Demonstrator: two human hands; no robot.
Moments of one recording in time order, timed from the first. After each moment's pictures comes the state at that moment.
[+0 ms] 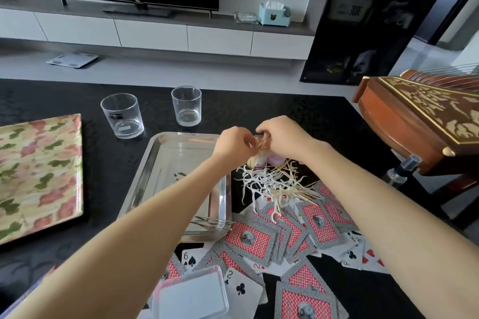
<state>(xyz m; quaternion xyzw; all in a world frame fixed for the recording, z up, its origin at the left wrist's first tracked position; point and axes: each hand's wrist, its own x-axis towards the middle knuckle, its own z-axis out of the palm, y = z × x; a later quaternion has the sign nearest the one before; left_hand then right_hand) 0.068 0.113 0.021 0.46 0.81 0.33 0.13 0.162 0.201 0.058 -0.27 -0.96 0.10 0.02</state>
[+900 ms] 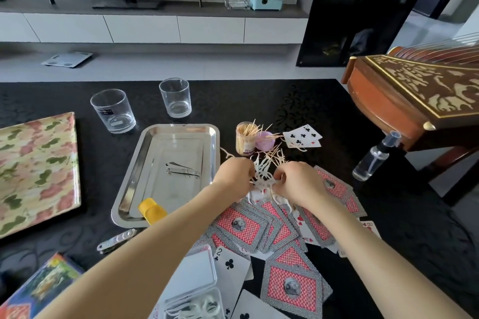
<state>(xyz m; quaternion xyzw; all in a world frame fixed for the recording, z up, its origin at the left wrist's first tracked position) 0.125 0.088 -0.014 0.52 0.83 0.13 0.17 0.253 0.175 -0.016 -0.40 -0.91 0.14 0.01</state>
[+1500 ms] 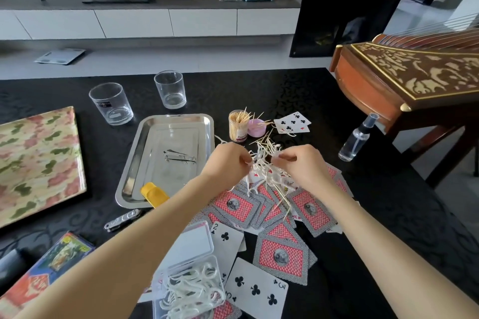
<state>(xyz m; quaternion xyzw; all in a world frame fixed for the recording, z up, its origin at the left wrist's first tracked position) 0.147 0.055 0.019 0.53 0.80 0.24 0.15 0.288 0.156 0.007 -0.40 -0.85 0.31 0.16</state>
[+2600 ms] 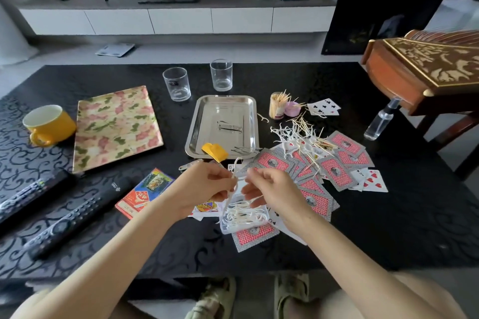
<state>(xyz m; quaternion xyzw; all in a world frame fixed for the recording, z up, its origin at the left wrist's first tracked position) 0.165 -0.151 0.055 0.29 0.77 0.42 0.39 0.293 -0.046 0.038 -0.34 -0.68 0.64 0.10</state>
